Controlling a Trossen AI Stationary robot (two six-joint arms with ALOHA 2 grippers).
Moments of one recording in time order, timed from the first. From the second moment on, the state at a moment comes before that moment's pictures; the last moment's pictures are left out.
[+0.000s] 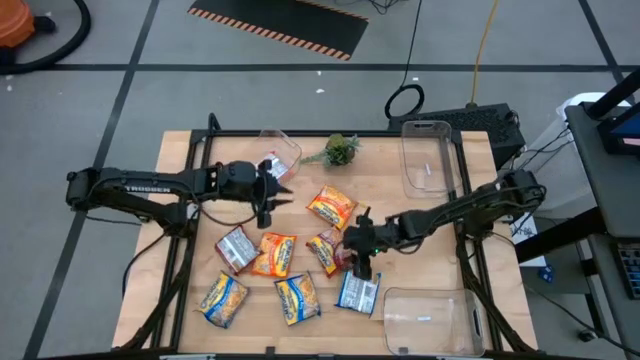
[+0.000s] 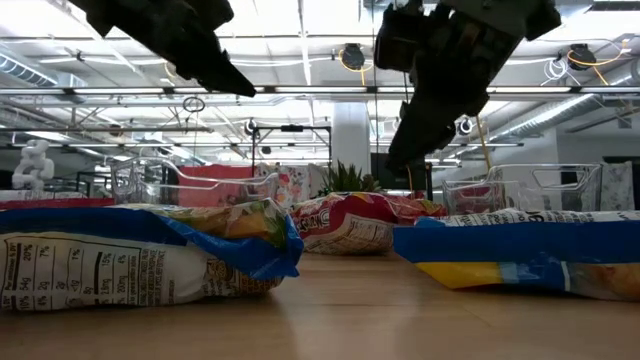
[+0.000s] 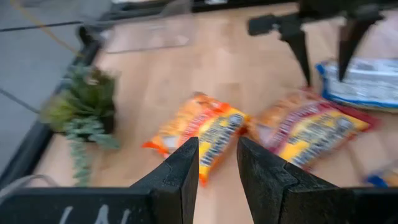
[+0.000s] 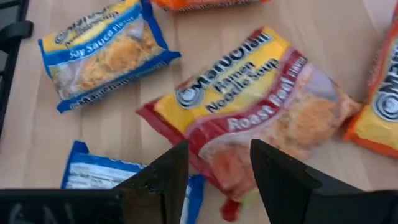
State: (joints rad) left arm 0.13 1.12 0.74 -0.15 0.03 0.17; right arm 0.24 1.59 0.90 -0.18 0.02 0.42
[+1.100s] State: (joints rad) left arm -0.19 1.12 0.74 -0.21 -0.05 0.10; right arm 0.31 1.73 0.89 -0.23 0.21 0.59
